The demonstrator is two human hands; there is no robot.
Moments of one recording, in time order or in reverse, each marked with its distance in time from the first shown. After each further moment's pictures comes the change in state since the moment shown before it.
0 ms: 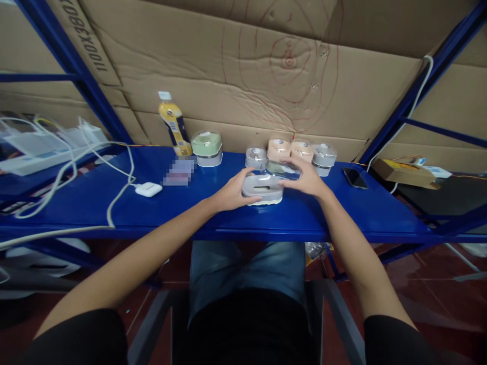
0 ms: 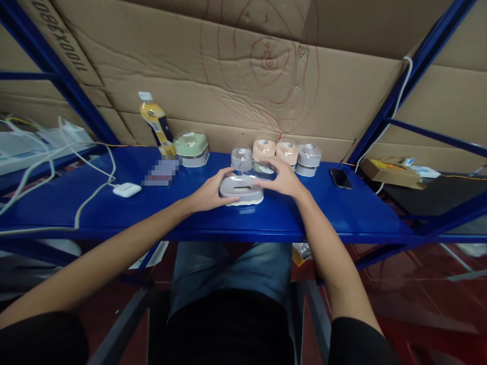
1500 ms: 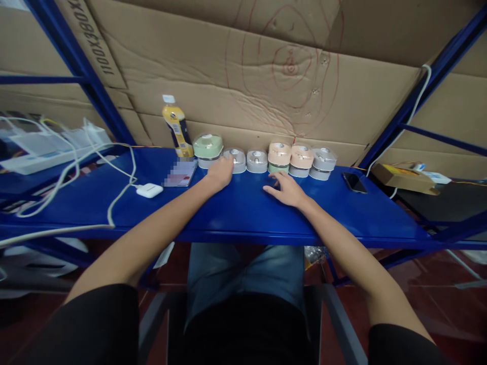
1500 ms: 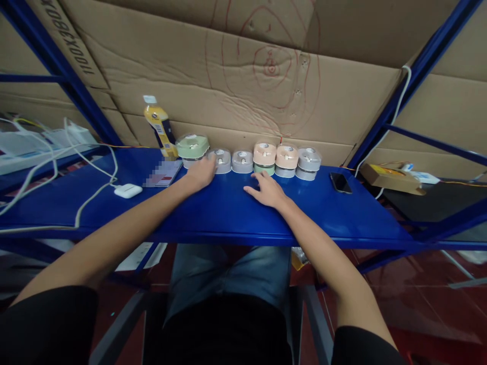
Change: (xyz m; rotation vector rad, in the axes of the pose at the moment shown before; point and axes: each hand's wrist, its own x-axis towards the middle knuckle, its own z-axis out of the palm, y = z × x) left_hand 0.055 -0.028 -0.039 0.529 0.062 -0.522; right_hand -0.003 0.009 0.054 -0.230 -0.174 0.129
